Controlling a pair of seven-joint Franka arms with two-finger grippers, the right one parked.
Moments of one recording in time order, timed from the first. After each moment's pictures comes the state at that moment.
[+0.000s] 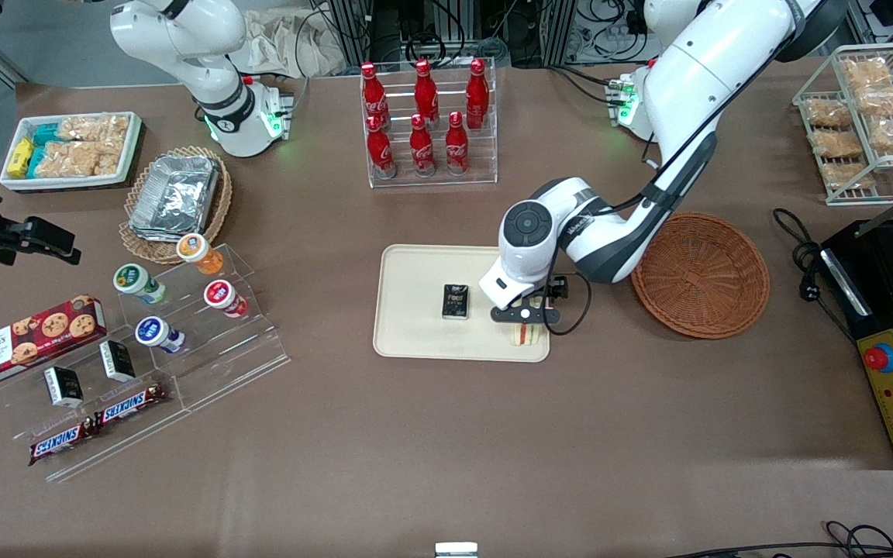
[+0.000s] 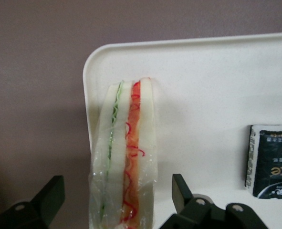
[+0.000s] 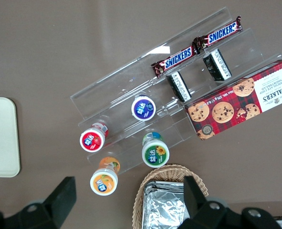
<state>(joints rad) -0.13 0.60 -0.59 -1.81 0.49 2.19 -0.87</state>
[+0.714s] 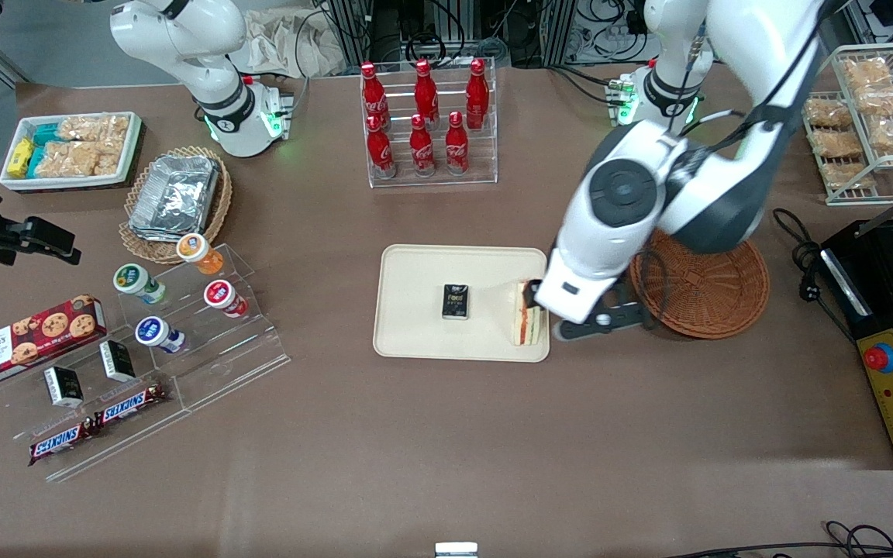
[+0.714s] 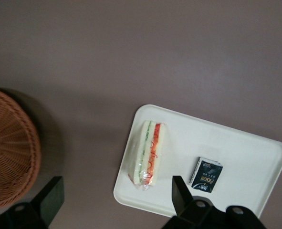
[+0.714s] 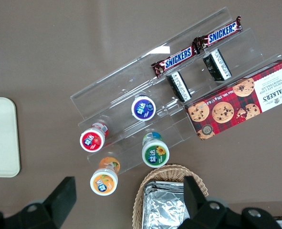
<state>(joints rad) -0.03 0.42 -0.58 -1.44 0.23 1.79 -0.88</state>
